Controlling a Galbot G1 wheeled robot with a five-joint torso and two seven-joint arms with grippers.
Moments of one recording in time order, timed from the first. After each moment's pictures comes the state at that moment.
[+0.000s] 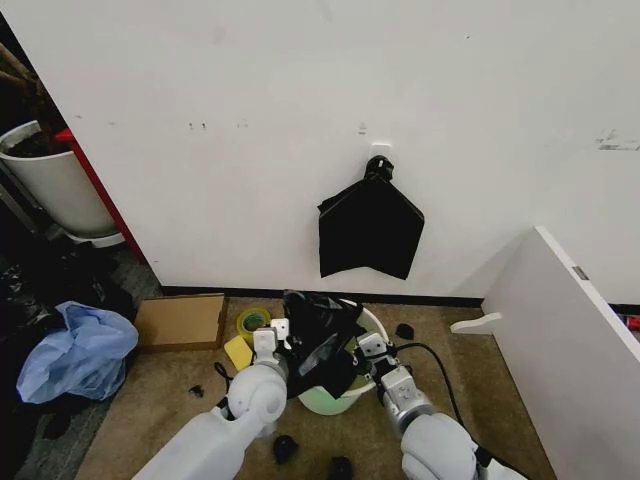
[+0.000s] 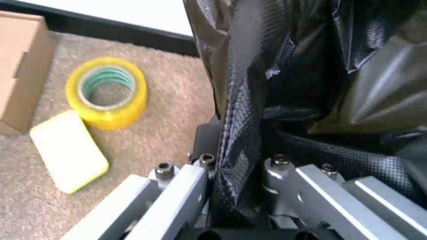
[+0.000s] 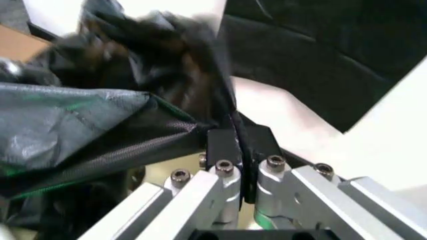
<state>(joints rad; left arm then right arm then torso) 1.04 -1.13 0.07 -1.83 -0.91 0.37 -0.68 -1.28 0.99 -0.08 2.14 0.22 -0.44 0.41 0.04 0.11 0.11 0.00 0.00</state>
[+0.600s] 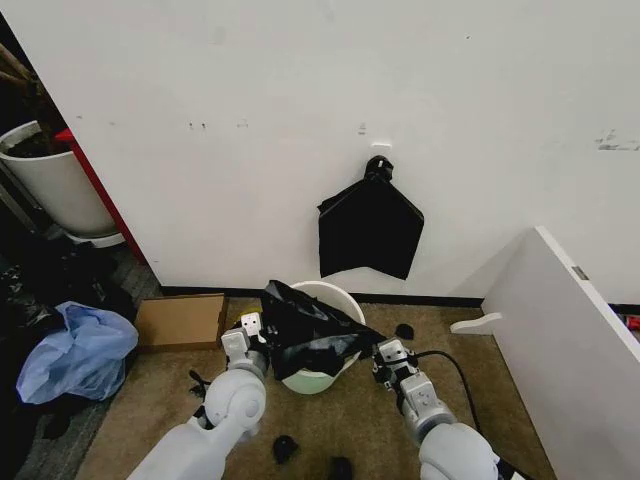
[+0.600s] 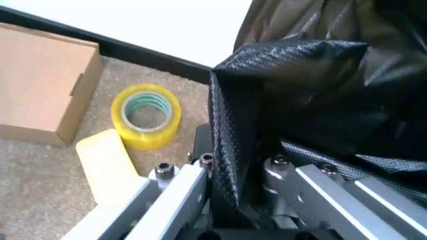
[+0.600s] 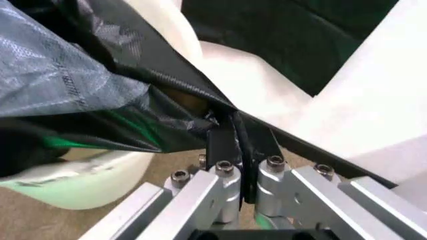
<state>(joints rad) 1.13 -1.11 -0.04 -1.89 -0.88 0.28 -0.67 -1.33 0.97 -0.03 2.12 0.24 -0.45 0.46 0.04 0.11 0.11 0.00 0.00</state>
